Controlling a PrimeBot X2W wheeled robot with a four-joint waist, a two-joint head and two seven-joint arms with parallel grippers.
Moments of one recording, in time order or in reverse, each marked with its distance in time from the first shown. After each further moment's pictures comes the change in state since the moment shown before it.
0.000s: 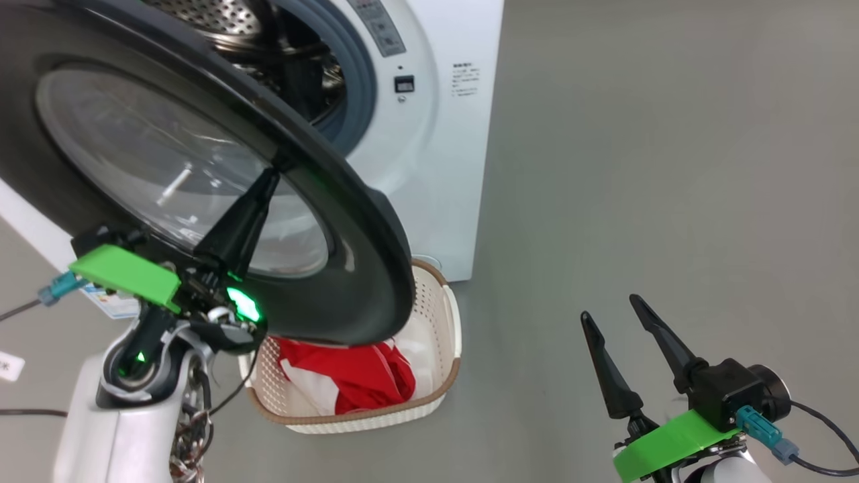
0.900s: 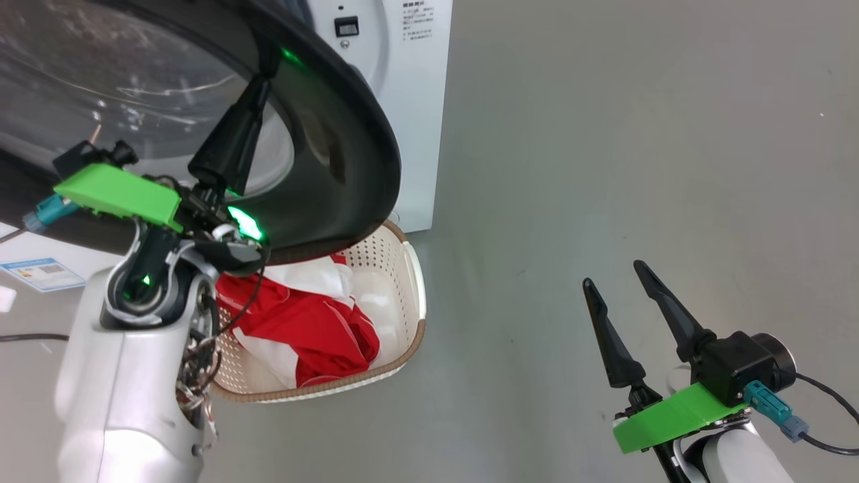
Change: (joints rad) left arm -0.206 -0.006 -0.051 0.107 -0.002 -0.052 -0.115; right arm -0.058 0.000 -0.008 -0.024 0.003 0.000 0.000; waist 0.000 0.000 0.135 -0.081
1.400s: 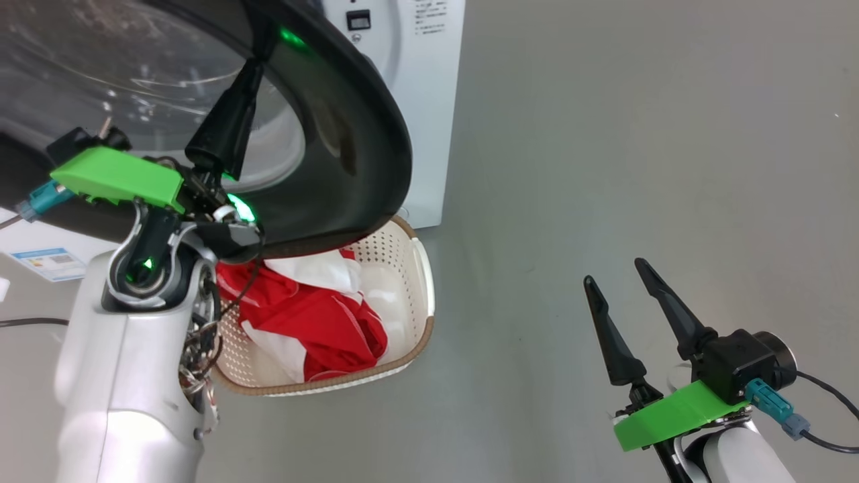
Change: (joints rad) left arm -0.059 -0.003 -0.004 0.071 0.043 -0.001 -0.048; right arm -0.006 0.000 -0.002 0.001 0.002 0.000 0.000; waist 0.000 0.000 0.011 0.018
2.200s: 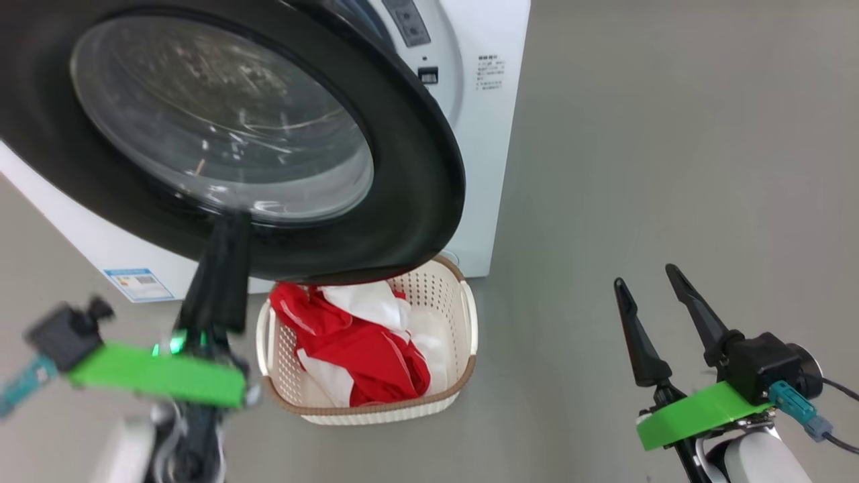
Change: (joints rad) left arm 0.473 0.119 -0.125 -0.445 0.532 -0.008 -0.424; right arm 0.013 -0.001 -0.068 0.027 0.002 0.000 0.000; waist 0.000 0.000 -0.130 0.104
